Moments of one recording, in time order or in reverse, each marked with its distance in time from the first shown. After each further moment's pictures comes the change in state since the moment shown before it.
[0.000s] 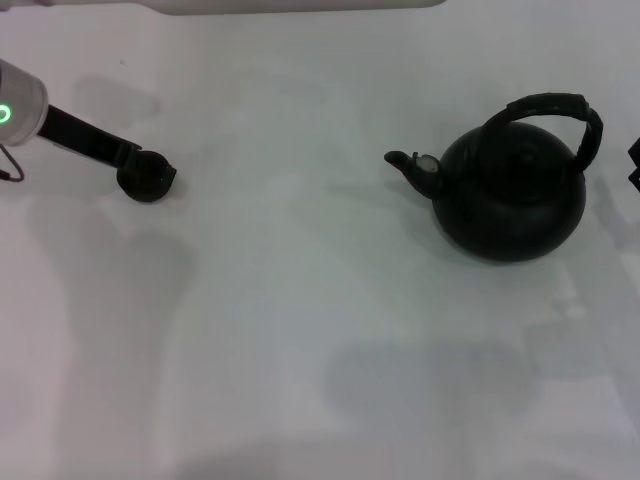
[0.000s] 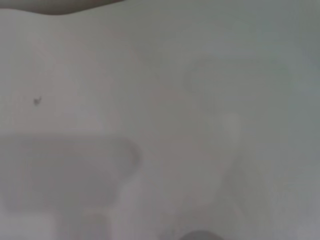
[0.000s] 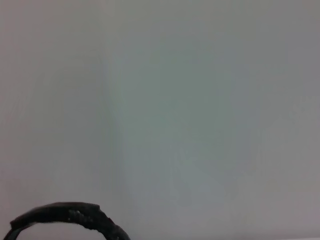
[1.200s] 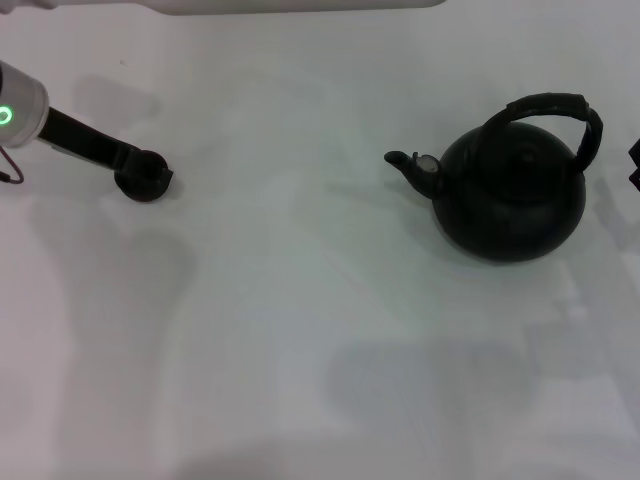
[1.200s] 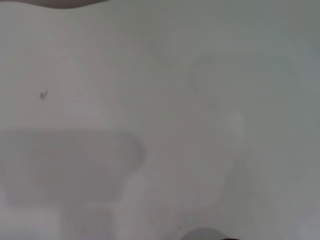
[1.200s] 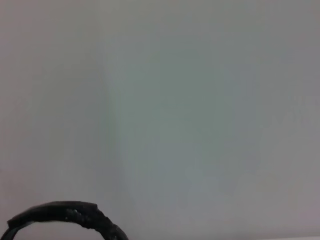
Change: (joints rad) left arm -0.001 0.003 0.000 0.016 0.021 -0.018 -0.026; right arm 0.000 0.000 0.003 0.000 0.000 0.004 0.000
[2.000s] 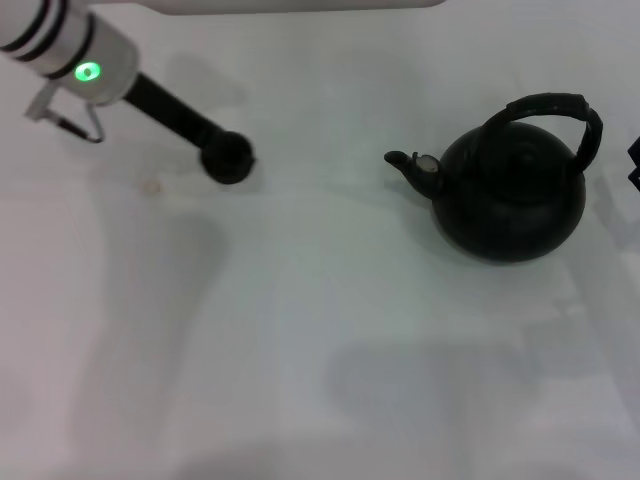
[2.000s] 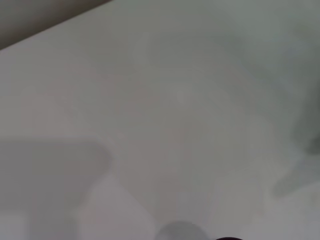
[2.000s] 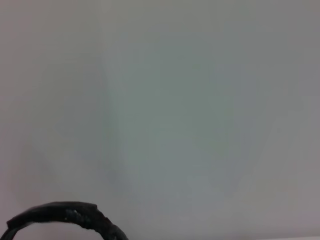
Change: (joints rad) left arm -0.147 -0.003 0.000 0.119 0.058 0.042 0.024; right arm 0.001 -0.001 0.000 -0.004 0.000 0.005 0.000
